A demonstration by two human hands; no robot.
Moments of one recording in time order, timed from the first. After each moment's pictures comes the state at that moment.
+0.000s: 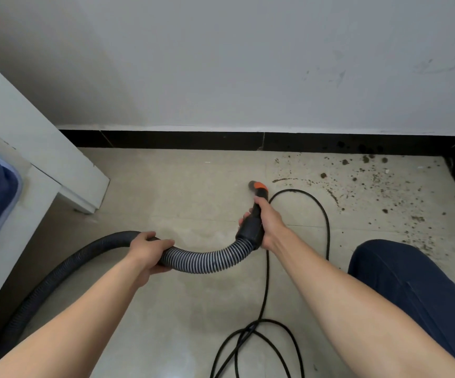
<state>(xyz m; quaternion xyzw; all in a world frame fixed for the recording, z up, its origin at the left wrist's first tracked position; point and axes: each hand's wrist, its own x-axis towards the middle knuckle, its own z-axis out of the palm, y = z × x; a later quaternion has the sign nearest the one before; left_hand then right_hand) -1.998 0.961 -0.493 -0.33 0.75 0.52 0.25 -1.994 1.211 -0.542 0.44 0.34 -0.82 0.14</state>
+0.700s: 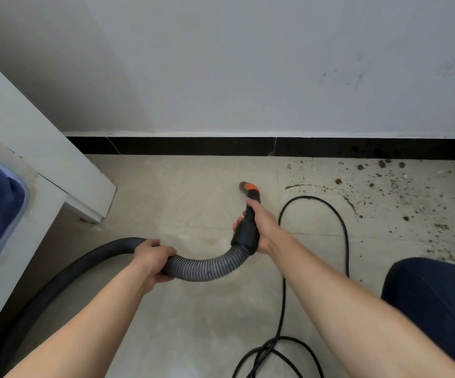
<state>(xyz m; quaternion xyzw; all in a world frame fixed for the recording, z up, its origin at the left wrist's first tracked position) -2.025 0.941 -0.507 -0.35 0.74 0.52 0.24 -2.031 1.171 -0.547 0.41 0.34 -0.83 0.17</state>
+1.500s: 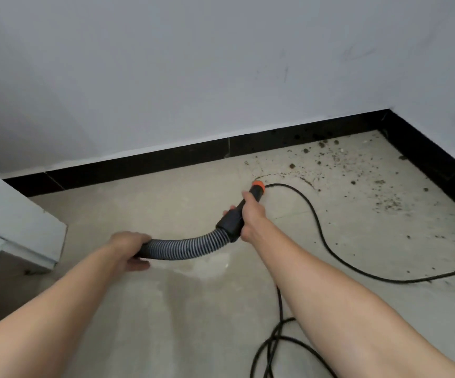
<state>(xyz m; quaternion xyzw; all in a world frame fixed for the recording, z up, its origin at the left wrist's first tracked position) -2.085 0.935 -0.514 -0.18 0.84 0.40 0.31 -2.006 1.163 -0.539 0.49 0.30 -0.82 -0.04</state>
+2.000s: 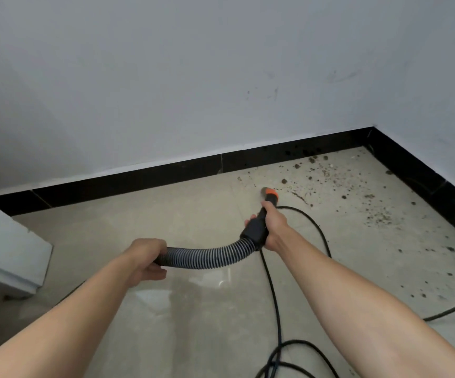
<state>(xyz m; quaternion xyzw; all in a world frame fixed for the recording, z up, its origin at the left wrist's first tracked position) -2.077 0.980 -0.507 -0.12 0.84 0.42 0.34 -1.994 1.234 -0.561 0.49 0.33 -0.80 -0.07</state>
